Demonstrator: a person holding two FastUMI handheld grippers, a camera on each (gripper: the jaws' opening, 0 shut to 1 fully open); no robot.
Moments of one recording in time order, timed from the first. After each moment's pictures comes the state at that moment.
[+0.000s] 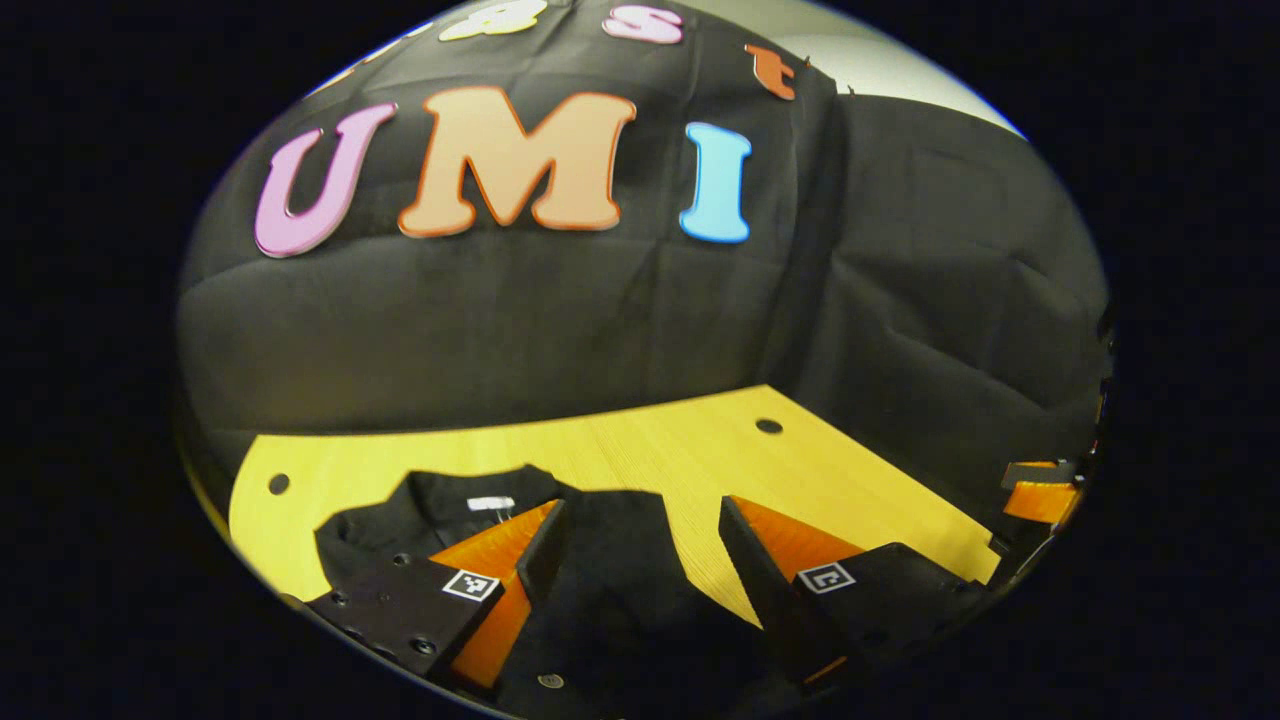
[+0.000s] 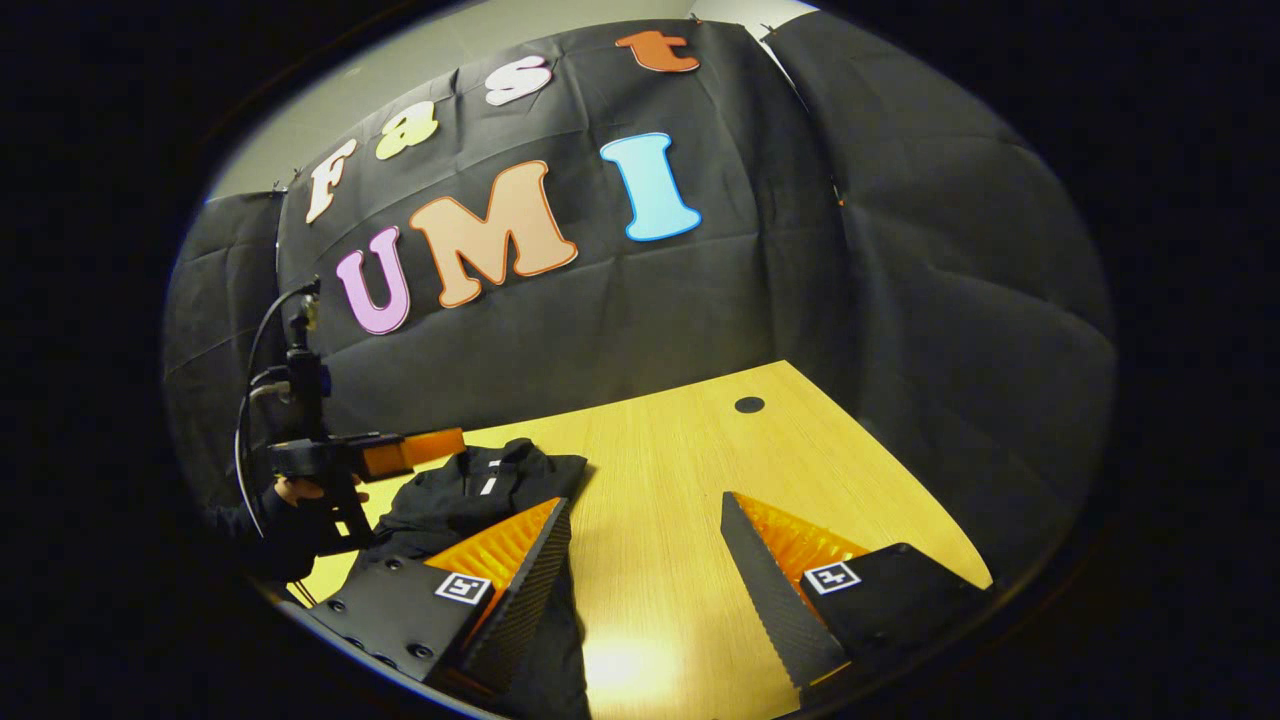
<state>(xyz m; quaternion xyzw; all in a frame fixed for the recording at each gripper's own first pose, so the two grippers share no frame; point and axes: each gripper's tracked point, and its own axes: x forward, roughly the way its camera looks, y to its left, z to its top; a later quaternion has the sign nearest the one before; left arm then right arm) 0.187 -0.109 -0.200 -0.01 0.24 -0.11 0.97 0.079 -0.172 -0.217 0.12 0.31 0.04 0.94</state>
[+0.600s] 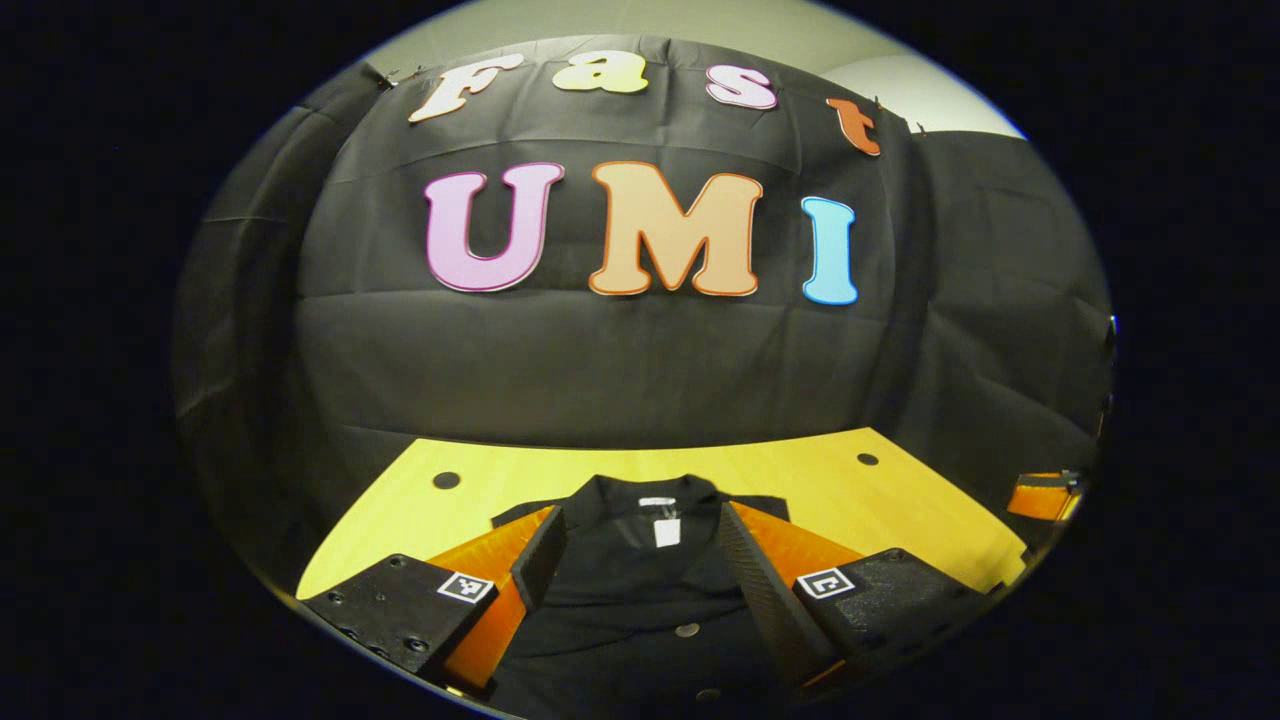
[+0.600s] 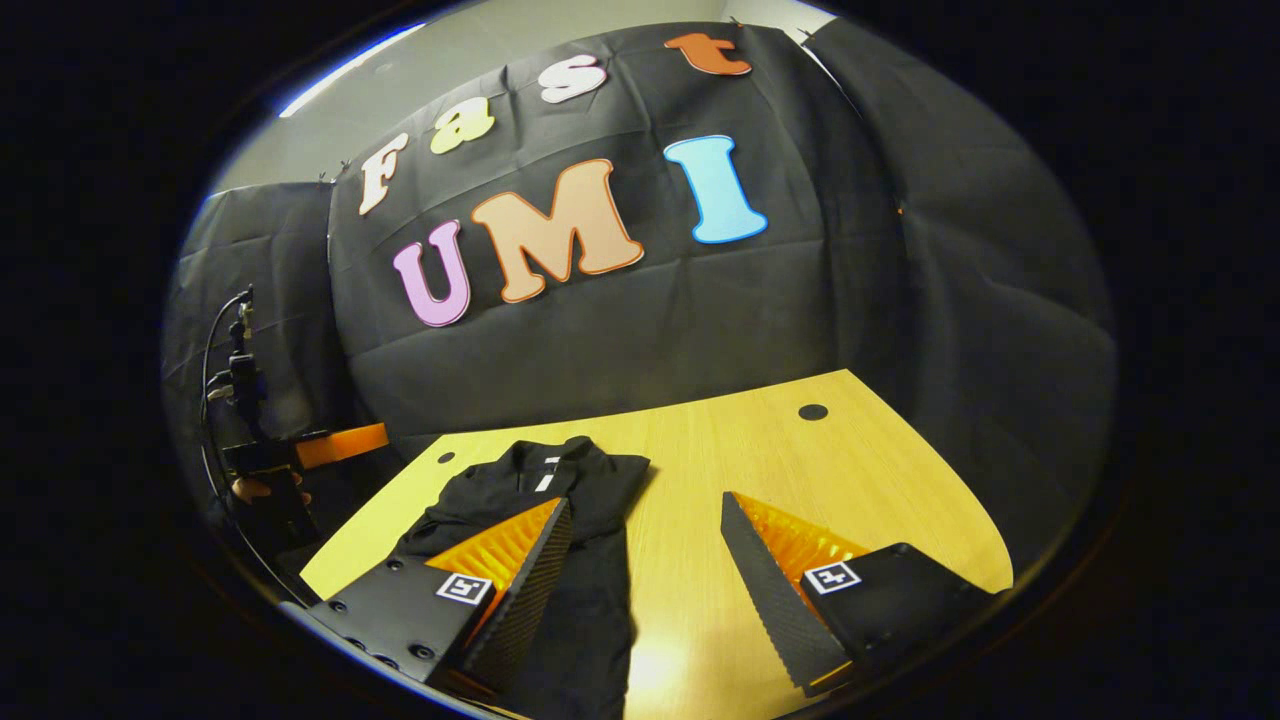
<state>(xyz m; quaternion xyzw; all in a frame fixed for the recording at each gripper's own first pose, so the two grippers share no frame) 0.061 0.032 -0.146 -0.01 0.21 0.04 0.98 0.062 -0.110 -0.206 0.11 0.29 0.11 0.94</state>
